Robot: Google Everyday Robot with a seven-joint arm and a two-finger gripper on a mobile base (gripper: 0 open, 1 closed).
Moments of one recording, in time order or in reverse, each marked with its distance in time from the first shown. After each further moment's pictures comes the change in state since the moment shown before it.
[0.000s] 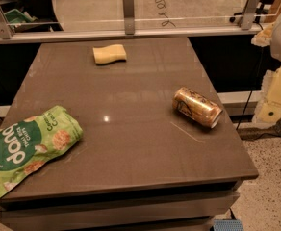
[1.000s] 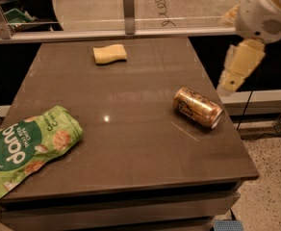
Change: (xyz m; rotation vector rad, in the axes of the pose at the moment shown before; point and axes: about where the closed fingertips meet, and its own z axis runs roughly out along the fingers) arm -0.056 -0.056 0.024 0.000 -0.160 -0.064
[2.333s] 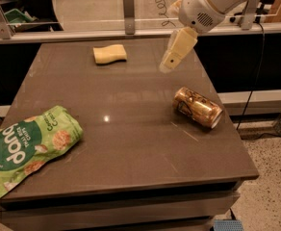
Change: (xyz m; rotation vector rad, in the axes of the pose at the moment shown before) arm -0.110 -0.066 0.069 0.003 -0.298 -0.051
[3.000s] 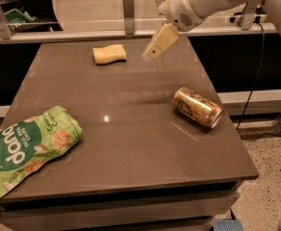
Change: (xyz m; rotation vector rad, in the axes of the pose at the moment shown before) arm -0.007 -0.055 0.045 0.062 -0.129 0.093
